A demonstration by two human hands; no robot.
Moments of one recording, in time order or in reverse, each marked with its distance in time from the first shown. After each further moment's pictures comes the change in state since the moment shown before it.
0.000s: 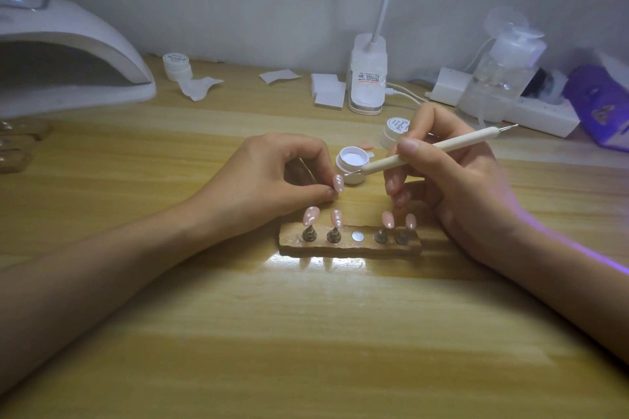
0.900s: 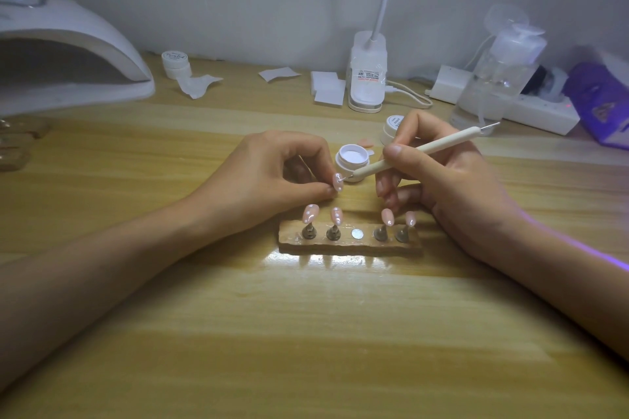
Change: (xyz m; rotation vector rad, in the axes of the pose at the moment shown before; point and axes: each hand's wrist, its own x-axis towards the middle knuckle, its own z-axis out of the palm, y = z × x) left_hand 0.001 -0.002 -0.001 0.040 0.008 0.031; right_hand 0.002 0.003 -0.001 -0.056 -0.001 0.096
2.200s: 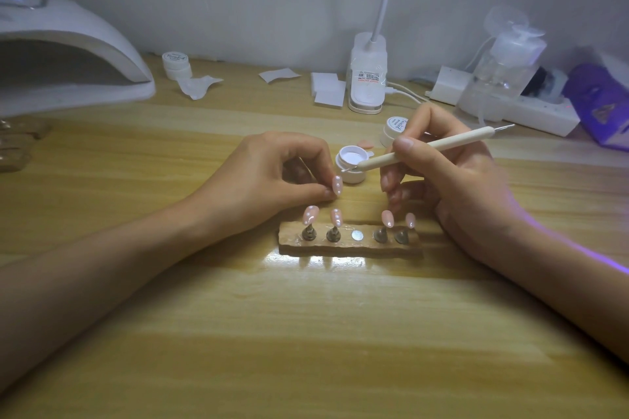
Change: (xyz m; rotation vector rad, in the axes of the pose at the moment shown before) left_hand 0.000 0.001 -0.001 0.015 -0.007 0.019; right_hand -0.001 -0.001 0.000 -0.001 0.014 -0.095
